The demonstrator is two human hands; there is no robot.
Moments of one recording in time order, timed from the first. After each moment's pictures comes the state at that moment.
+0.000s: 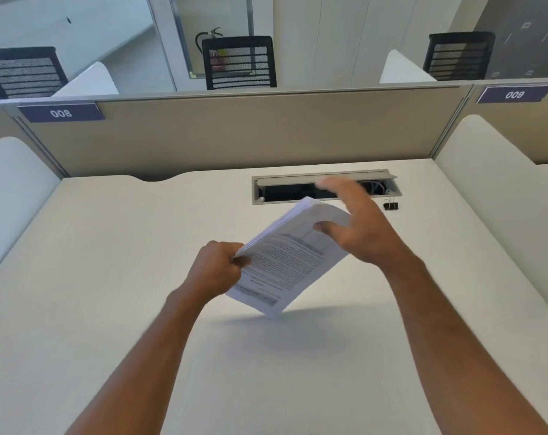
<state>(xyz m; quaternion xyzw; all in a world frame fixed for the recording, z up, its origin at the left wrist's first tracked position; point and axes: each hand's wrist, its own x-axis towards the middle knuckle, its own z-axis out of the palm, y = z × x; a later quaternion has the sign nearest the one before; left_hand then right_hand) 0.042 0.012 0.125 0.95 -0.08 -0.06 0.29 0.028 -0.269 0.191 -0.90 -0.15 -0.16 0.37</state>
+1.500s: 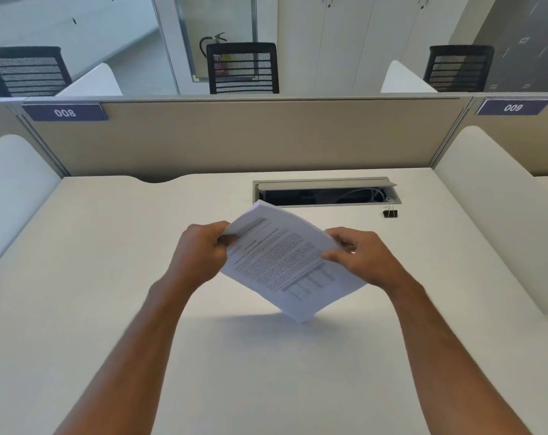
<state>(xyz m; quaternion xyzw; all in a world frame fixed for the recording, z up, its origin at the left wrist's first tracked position) 0.047 0.028 0.163 0.94 -0.13 0.09 0.32 0.012 -0.280 0.157 -0.88 -0.03 0.04 0.47</state>
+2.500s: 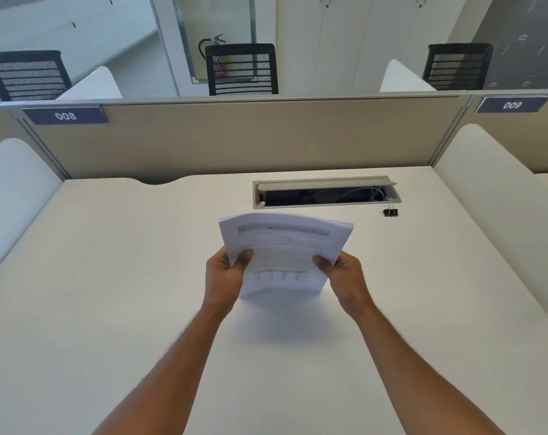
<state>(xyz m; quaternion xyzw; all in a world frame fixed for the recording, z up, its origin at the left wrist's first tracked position) 0.029 -0.012 0.088 0.70 0.06 0.03 0.71 0.008 -0.242 0.080 -0.69 0.11 -0.03 0.72</state>
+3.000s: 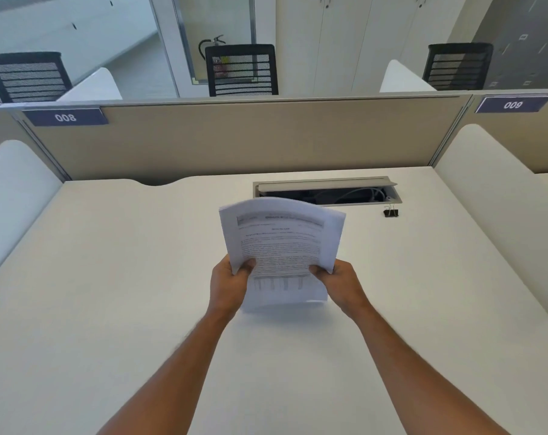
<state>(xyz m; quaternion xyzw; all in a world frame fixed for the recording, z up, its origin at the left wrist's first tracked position) 0.031 -0.015 0.066 0.74 0.08 0.00 0.66 0.010 -0.245 0.066 -0.76 0.10 0.03 0.65</state>
